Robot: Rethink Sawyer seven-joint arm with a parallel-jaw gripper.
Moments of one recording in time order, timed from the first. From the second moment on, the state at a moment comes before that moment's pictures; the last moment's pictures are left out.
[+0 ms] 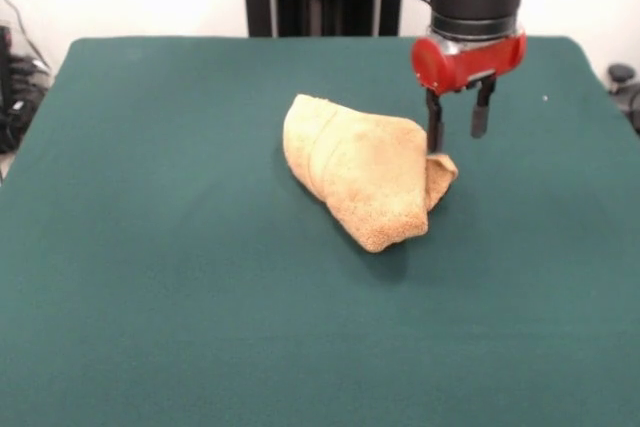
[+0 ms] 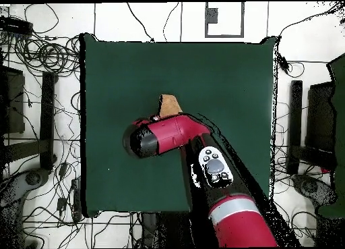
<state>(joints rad) -0.25 -0.61 0.32 1.68 -0.48 0.44 1.57</state>
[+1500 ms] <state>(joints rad) -0.25 -0.53 0.33 1.68 -0.60 0.43 1.57</state>
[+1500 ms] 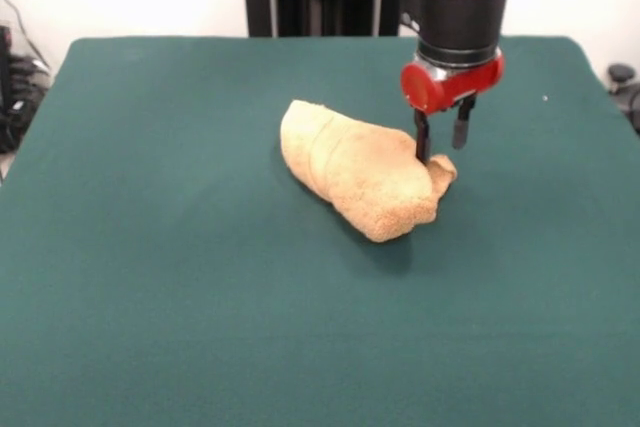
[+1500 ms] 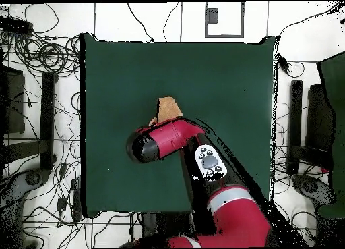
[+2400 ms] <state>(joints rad) -0.26 -0.50 0.33 1.68 -0.61 0.37 1.57</state>
